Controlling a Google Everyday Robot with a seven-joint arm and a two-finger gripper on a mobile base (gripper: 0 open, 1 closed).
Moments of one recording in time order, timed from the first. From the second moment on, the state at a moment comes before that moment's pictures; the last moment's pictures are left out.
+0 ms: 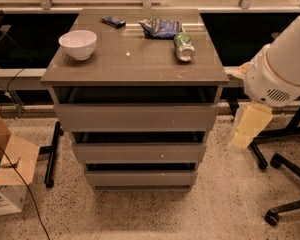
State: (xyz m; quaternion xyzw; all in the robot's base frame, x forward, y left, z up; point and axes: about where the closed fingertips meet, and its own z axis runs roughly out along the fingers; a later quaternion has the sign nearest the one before) arm 0.461 -0.189 0.907 -0.60 0.78 -0.02 0.19
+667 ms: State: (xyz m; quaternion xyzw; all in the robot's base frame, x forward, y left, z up) arm 0.502 -0.167 0.848 -0.59 0.77 0.03 0.23
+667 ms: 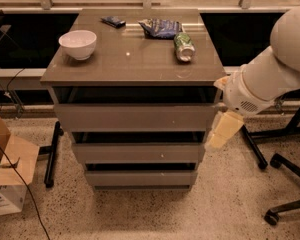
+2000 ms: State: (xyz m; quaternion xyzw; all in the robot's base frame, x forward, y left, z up) arm 0.551 -0.140 0.764 -0.58 0.78 0.07 0.21
